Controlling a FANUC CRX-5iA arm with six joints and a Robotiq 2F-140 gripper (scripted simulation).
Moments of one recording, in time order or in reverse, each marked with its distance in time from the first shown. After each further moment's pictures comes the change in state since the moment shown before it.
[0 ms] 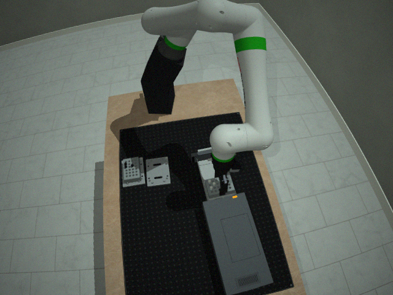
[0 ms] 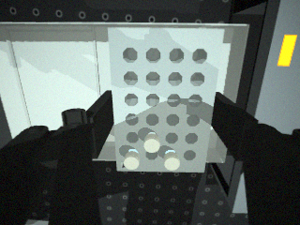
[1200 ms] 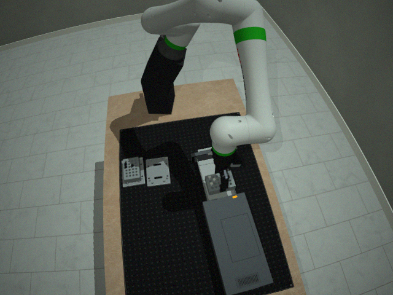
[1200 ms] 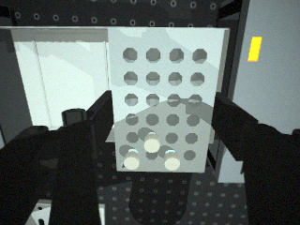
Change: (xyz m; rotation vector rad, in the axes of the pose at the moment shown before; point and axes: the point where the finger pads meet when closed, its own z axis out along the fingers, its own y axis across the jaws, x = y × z) arm 0.000 0.000 -0.043 0.000 0.000 0.000
